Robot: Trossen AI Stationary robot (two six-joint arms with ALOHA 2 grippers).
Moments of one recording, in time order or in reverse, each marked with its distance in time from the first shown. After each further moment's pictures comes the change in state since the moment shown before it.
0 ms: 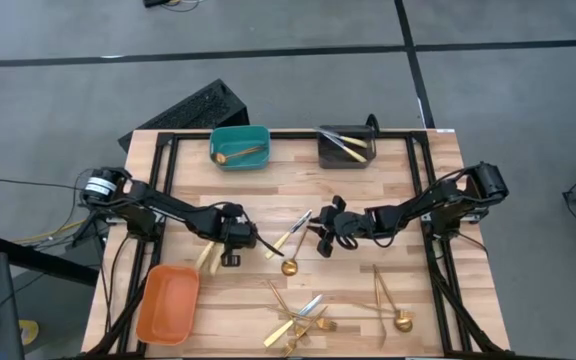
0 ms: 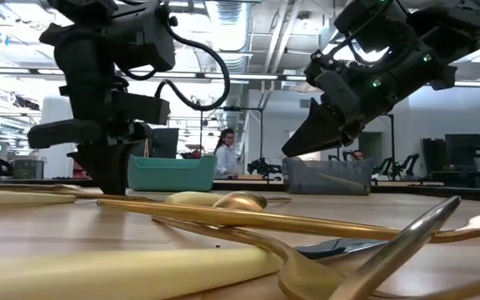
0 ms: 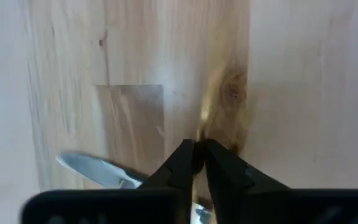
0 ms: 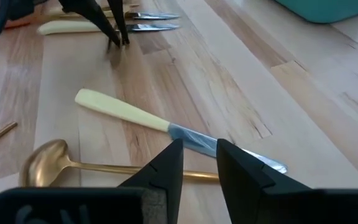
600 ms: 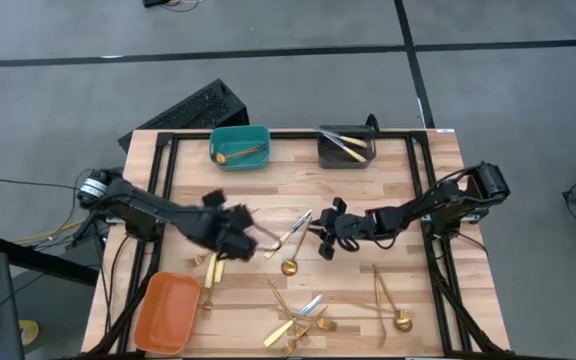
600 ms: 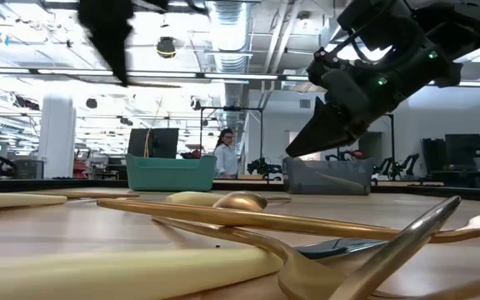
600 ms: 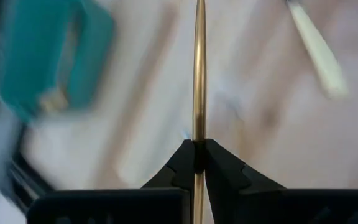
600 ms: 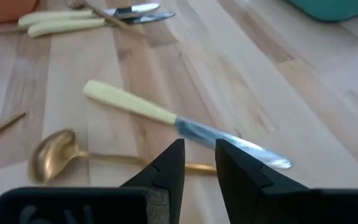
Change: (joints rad) left arm -0.207 -0.030 0.531 -0.780 -0.297 -0.655; right arm 0.022 -0.011 0.000 -0.035 0.000 -0.006
